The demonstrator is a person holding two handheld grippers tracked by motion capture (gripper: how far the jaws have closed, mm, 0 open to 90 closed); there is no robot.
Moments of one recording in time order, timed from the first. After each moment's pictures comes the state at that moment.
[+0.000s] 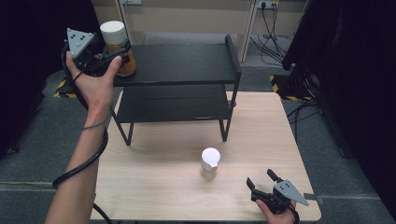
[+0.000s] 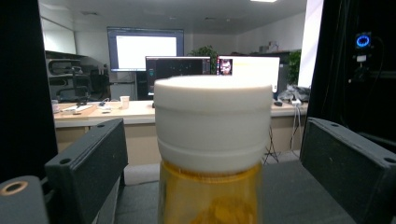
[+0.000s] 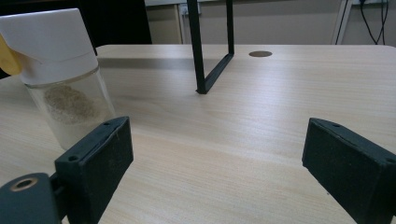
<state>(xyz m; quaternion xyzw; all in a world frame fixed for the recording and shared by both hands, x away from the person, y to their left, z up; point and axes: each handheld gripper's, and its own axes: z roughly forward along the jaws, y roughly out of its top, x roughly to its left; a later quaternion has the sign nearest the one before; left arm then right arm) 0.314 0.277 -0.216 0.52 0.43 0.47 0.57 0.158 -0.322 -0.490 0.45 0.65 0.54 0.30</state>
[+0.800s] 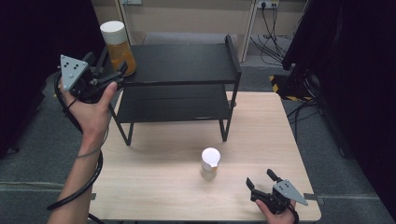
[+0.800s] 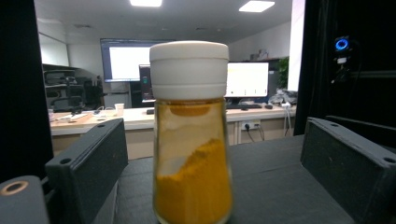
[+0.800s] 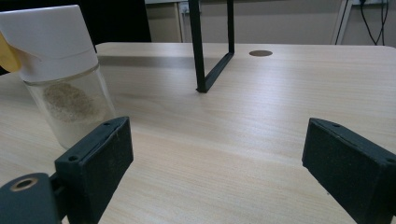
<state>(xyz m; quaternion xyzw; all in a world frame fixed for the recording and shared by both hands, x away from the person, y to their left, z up) 0.266 0.287 -0.255 0.51 0.40 0.47 0.60 0.158 -0.320 -0.489 0.45 0.65 0.53 0.30</state>
